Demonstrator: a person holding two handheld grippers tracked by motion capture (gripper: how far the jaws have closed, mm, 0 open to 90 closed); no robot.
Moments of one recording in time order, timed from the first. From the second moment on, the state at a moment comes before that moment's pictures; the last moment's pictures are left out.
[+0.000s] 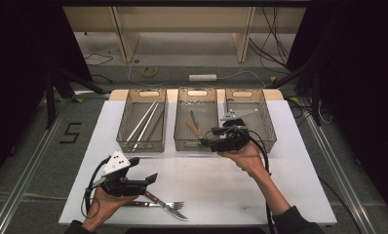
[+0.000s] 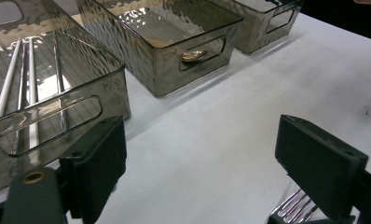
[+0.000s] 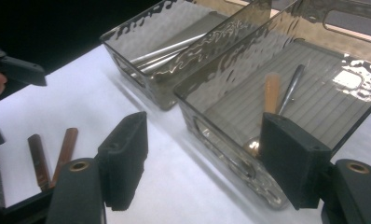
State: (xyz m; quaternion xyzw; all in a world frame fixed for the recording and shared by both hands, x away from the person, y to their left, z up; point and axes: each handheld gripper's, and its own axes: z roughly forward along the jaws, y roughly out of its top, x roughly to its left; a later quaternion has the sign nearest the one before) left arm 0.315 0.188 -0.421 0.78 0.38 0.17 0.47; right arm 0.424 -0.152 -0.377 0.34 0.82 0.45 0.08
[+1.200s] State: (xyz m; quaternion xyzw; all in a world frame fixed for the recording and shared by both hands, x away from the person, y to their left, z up) left arm 0.314 0.187 -0.421 0.78 0.38 0.17 0.47; right arm 0.353 -0.211 -0.407 0.35 0.78 0.51 0.10
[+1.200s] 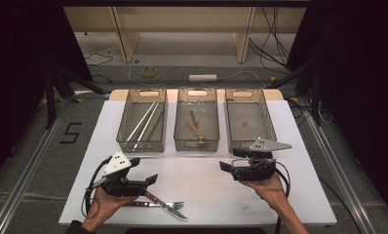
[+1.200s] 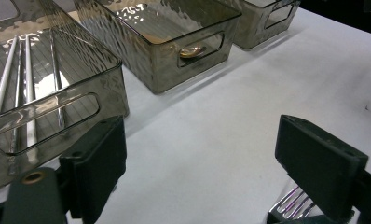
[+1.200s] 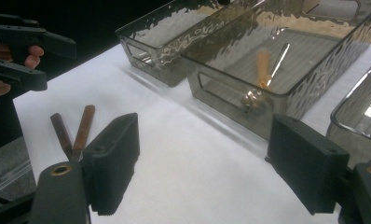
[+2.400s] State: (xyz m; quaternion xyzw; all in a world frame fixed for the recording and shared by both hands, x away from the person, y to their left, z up) left arm 0.330 0.178 -0.419 0.84 0.35 0.14 0.39; right arm 0.324 -0.232 -0.422 0.36 0.78 0.50 0.10
